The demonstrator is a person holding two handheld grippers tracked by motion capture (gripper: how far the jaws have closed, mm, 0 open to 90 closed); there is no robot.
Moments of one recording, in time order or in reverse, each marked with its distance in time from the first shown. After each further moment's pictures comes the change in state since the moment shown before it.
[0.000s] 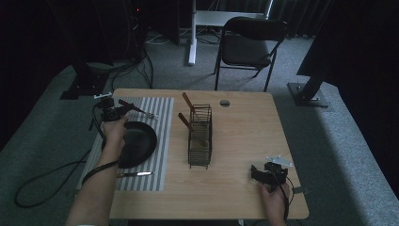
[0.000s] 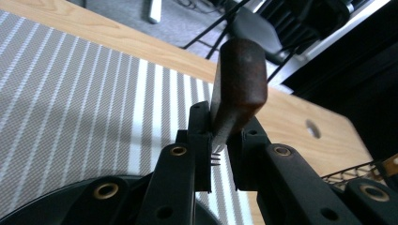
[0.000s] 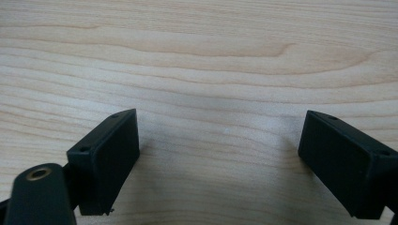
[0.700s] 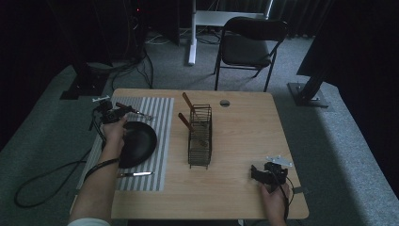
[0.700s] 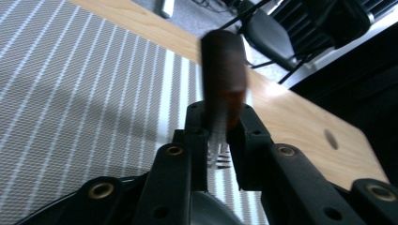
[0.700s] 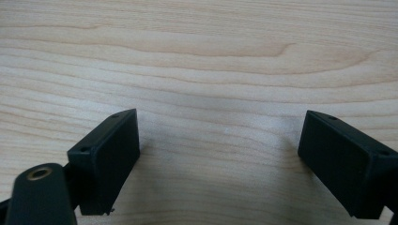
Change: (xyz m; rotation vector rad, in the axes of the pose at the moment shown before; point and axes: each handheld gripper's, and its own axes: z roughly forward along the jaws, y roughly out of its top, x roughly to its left) left arm 0.029 -0.008 0.016 0.011 0.043 -0.069; right arm 0.000 0.000 0.000 -0.001 -0.002 0.002
